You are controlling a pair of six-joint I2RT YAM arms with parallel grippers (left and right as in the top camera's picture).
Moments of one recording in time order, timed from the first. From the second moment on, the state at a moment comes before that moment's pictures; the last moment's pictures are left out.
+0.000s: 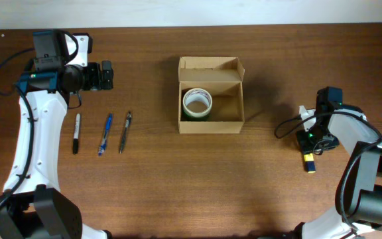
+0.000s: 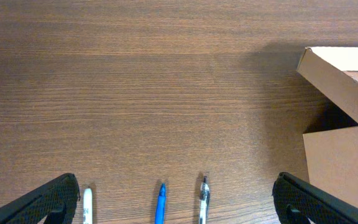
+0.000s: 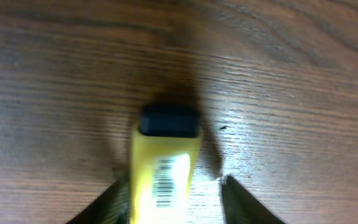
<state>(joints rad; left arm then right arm) 0.12 1.68 1.53 -0.77 0.16 0.09 -0.25 1.80 1.04 -0.78 0.13 -0.40</state>
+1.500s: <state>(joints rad) 0.12 1.68 1.53 -0.77 0.17 0.09 0.49 2.00 2.16 -1.39 -0.04 -0.70</state>
